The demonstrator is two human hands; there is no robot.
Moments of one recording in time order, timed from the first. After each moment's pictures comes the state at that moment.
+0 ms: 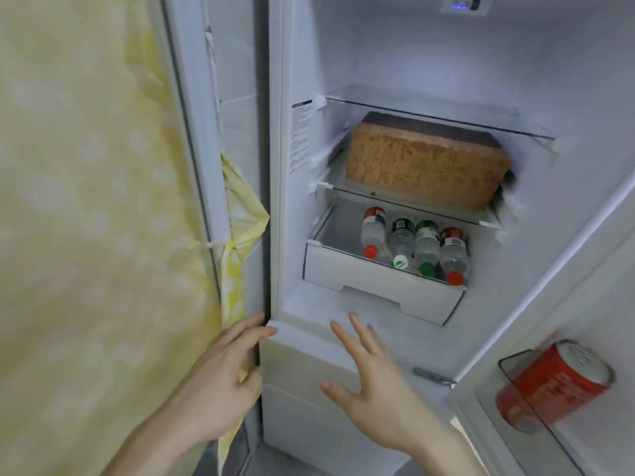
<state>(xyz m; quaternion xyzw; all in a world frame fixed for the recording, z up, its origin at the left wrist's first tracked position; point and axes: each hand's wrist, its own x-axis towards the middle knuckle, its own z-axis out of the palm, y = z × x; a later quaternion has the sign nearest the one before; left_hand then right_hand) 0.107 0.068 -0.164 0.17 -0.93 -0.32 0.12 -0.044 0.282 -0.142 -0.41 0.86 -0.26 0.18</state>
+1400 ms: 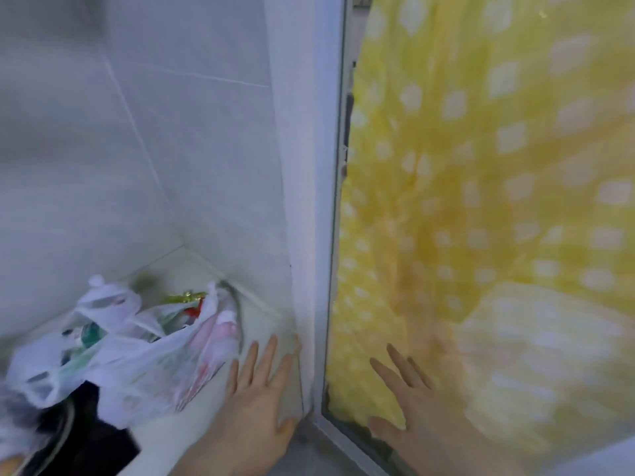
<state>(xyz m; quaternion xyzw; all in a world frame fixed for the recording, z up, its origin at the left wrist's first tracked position) 0.718 0.492 -0.221 0.91 -0.41 -0.10 -0.04 0.555 0.269 -0.181 -0.94 0.20 0.14 0.25</state>
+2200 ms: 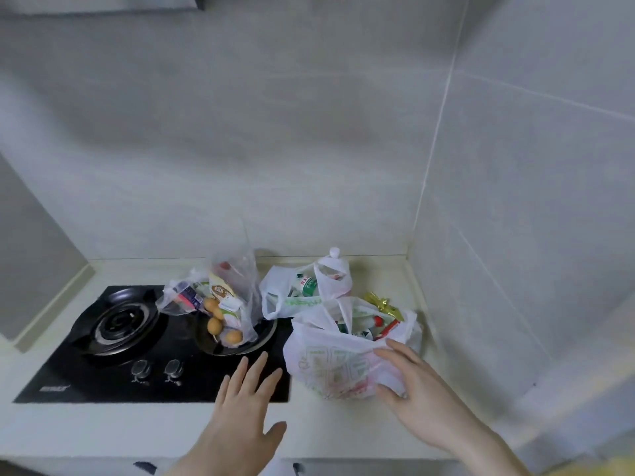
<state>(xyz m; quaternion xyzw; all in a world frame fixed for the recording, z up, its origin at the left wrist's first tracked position) 0.738 0.656 -0.225 0.98 0.09 -0.07 0.14 0.858 0.372 -0.218 -0.92 -0.22 0.14 0.30</state>
